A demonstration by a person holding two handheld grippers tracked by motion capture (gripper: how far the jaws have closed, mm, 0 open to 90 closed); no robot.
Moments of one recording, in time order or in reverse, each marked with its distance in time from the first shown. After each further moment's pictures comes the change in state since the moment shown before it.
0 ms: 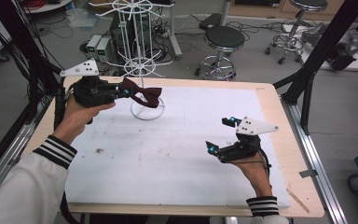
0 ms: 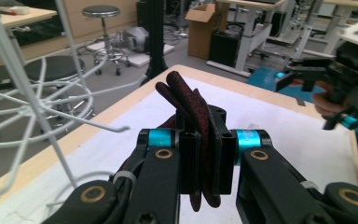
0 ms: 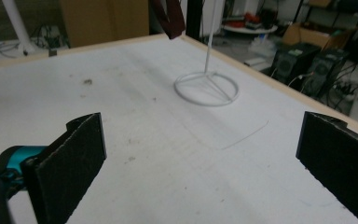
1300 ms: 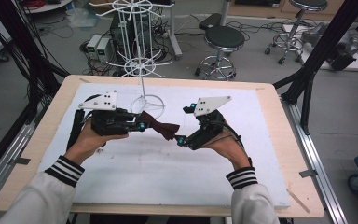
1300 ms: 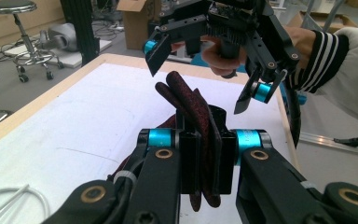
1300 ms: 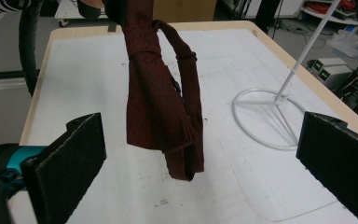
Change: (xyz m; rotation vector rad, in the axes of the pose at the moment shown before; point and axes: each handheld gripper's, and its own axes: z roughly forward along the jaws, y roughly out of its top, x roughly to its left) left arm -0.049 -0.047 0.024 0.015 -0.284 0.097; right arm 0.014 0.064 0.086 0.159 0.276 -0.169
